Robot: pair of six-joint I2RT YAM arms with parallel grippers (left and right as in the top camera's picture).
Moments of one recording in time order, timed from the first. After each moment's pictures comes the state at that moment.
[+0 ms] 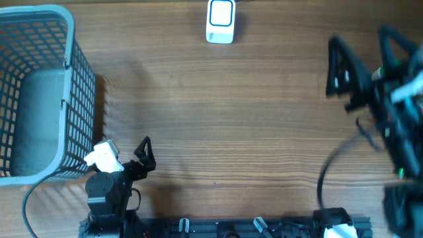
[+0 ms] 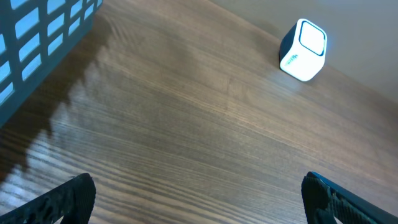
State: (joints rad) left arm 0.06 0.04 0.15 -0.54 0.09 -0.43; right arm 0.10 0.75 1.18 -0.20 -0.23 0.26
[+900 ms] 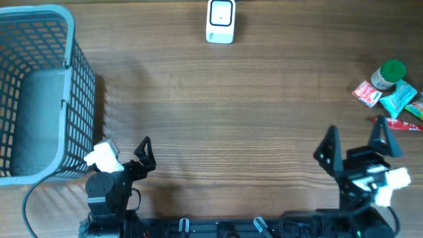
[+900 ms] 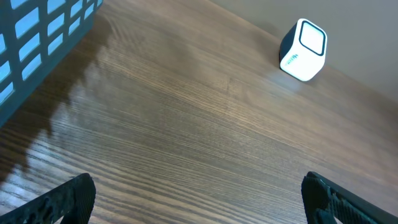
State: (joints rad) left arm 0.06 0.04 0.15 -0.54 0.09 -0.43; right arm -0.01 0.02 0.11 0.55 -0.11 0.22
